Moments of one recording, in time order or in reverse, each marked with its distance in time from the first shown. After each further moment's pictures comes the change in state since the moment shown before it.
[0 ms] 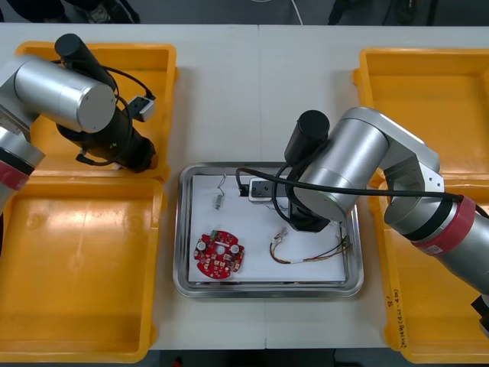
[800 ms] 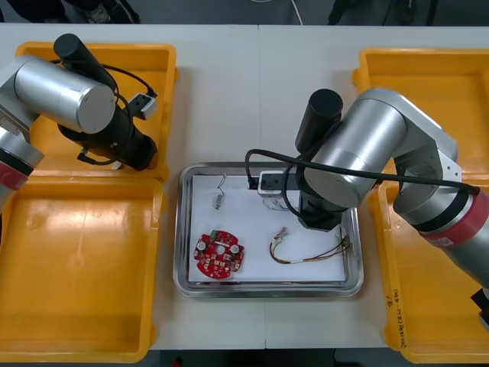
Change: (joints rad) right arm -0.004 0.000 -0.084 -0.063 -0.048 0.164 -0.043; left arm 0.000 0.007 -0.006 -0.002 0.009 -0.034 -0.012
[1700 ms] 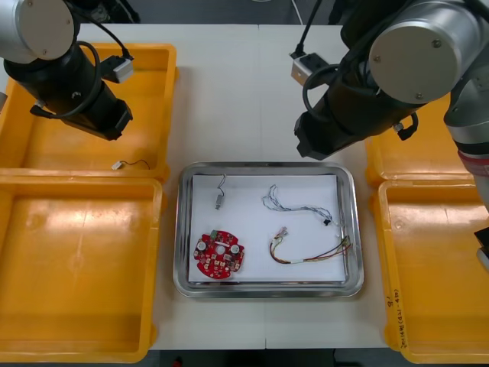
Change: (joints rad) right arm -0.165 -0.016 -0.302 -0.033 -0.239 0.114 -0.834; left arm -0.117 0.000 0.205 -0.077 0.027 0.406 -0.008
